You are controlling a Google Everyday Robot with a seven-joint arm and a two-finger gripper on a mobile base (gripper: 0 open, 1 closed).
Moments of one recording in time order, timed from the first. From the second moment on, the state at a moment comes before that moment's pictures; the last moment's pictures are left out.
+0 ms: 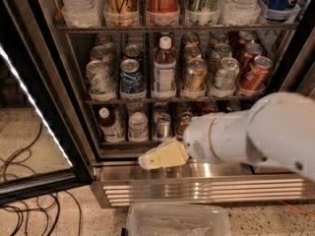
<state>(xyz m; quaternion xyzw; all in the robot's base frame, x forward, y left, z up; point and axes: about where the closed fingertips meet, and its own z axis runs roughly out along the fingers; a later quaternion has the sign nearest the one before) 0.438 -0.042 0.833 -0.33 0.85 0.19 0.36</state>
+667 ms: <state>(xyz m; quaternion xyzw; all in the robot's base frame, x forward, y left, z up) 0.433 -0.032 0.750 -0.22 0.88 0.19 0.38</state>
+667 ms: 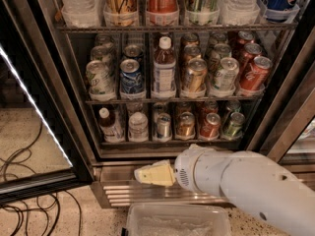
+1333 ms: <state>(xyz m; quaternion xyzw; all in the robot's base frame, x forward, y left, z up) 0.455 -0.036 0.751 -0.19 0.87 0.17 0.42</state>
